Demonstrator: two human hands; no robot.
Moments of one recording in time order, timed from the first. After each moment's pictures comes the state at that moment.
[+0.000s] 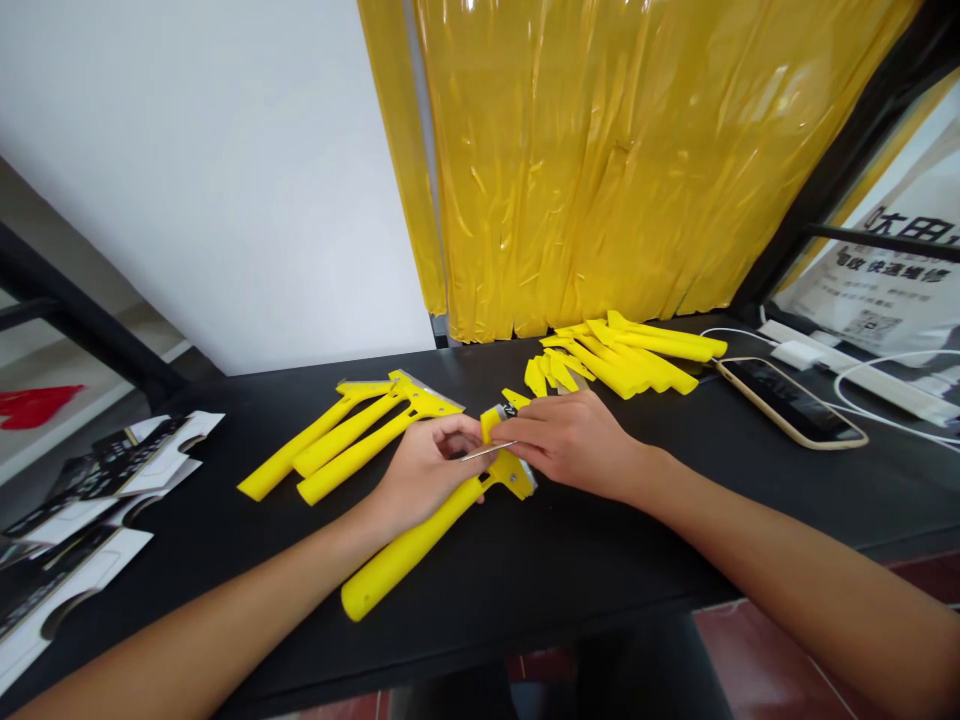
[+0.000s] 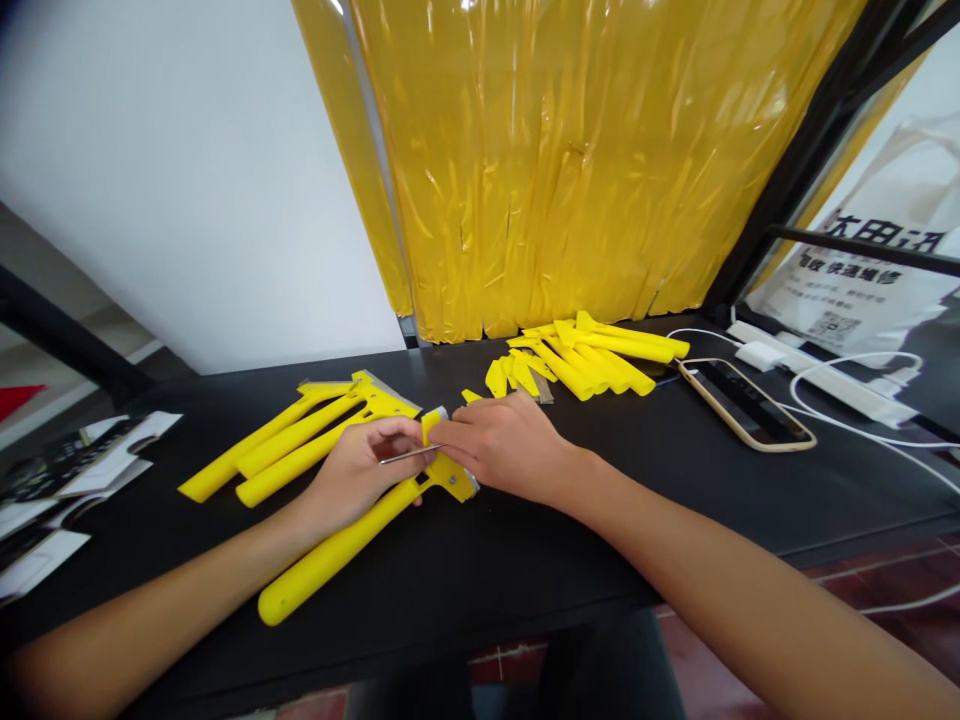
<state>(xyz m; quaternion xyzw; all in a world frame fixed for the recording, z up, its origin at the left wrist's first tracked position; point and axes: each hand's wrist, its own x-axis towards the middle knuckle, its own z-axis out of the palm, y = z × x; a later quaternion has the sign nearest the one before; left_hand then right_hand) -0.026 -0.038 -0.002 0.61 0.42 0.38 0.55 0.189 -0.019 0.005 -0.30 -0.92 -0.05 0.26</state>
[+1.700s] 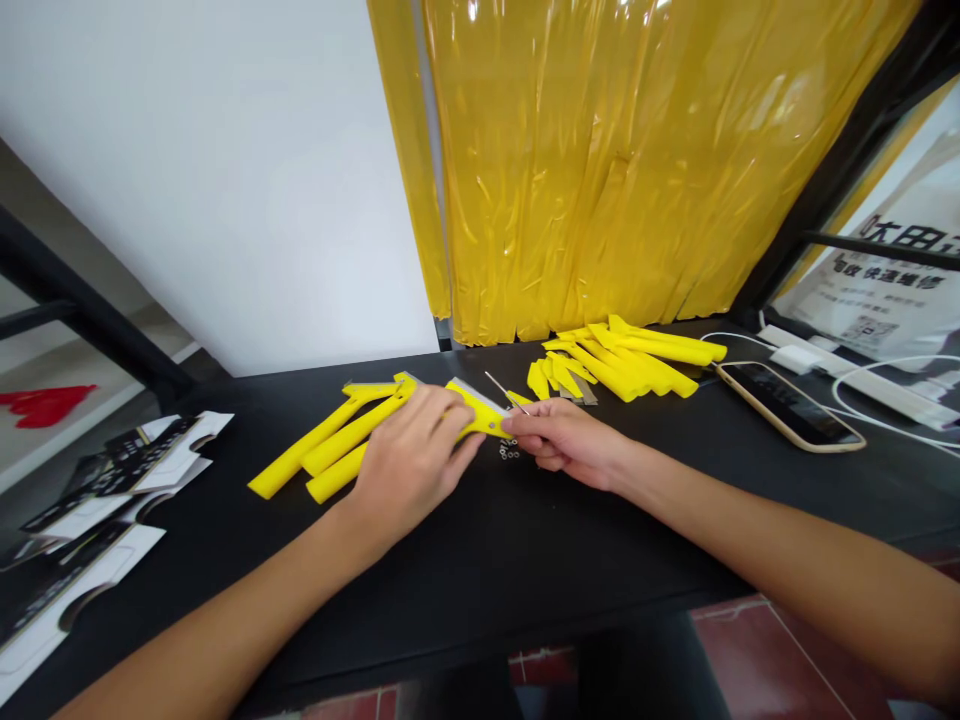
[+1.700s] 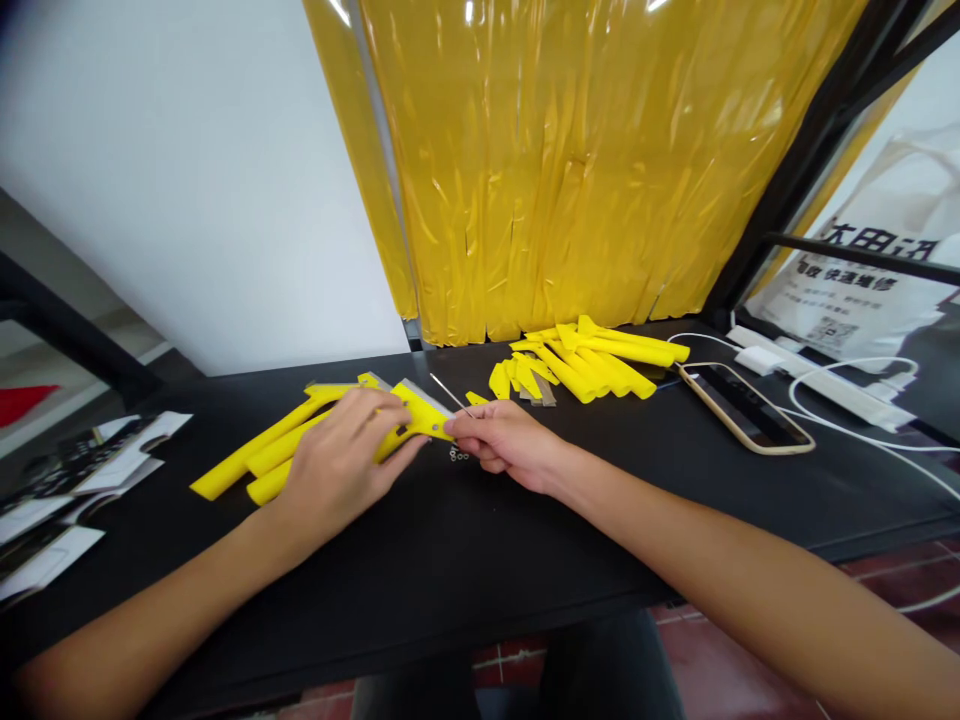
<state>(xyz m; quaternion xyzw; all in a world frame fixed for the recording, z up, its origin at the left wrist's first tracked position) -0.043 -0.041 0.021 0.86 0.37 0.28 -0.19 0.176 -0.010 -0.002 -0.34 -0.50 0.73 0.32</state>
